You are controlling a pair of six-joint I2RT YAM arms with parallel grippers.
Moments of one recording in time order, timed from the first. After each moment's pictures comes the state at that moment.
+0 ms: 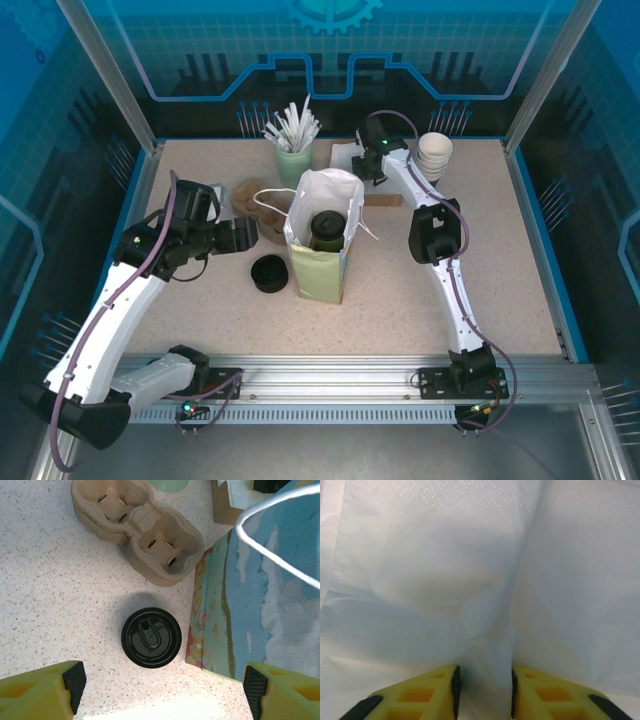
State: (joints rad) left arm -0.31 1.05 1.25 -1.07 0.02 -0.46; right arm 0.31 2.66 2.56 -0.95 0.06 0.15
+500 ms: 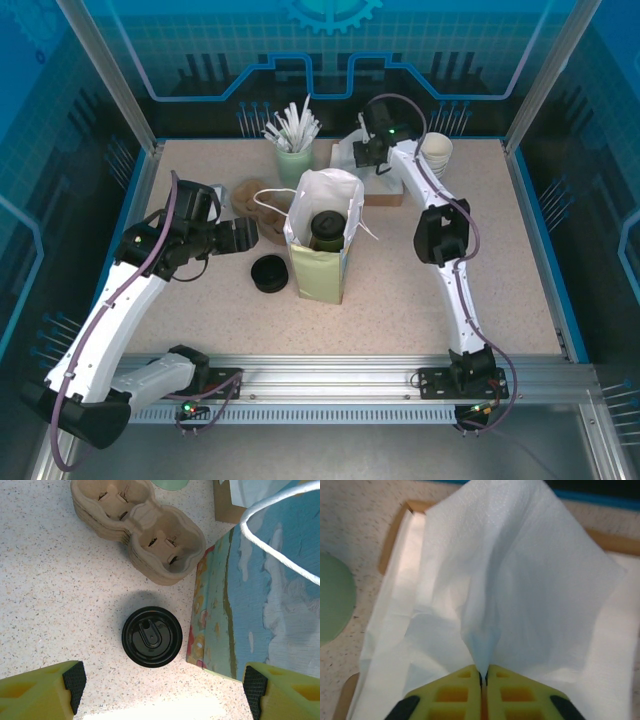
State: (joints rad) left arm -0.31 1.05 1.25 -1.07 0.02 -0.46; right arm 0.32 2.54 2.56 -0.95 0.05 0.14
